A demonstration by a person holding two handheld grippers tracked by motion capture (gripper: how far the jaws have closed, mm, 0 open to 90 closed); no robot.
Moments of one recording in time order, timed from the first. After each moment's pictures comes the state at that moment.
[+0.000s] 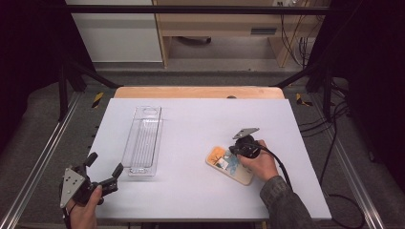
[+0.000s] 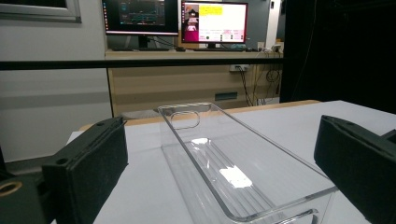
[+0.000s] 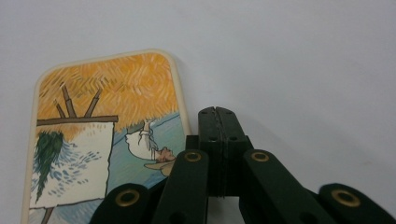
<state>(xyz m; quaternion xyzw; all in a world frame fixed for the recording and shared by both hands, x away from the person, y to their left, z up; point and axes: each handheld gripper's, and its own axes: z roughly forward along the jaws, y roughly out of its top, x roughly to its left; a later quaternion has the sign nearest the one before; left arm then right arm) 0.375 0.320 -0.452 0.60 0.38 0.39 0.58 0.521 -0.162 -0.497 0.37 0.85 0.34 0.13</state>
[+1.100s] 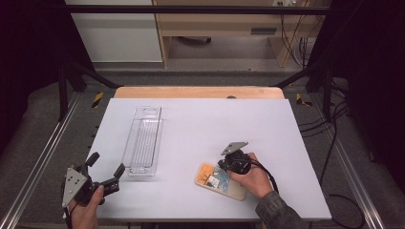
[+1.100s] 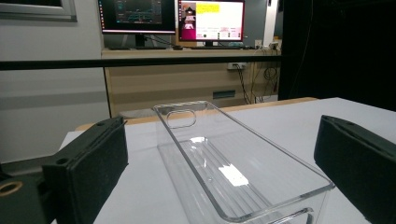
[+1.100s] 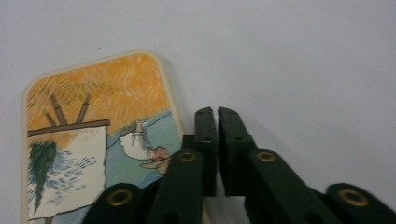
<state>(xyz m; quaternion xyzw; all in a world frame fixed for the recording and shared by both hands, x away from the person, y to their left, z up) 0.376 0.316 -0.452 0.61 0.38 0.39 0.58 0.474 -0.129 -0.493 0.34 0.87 0.34 0.12</state>
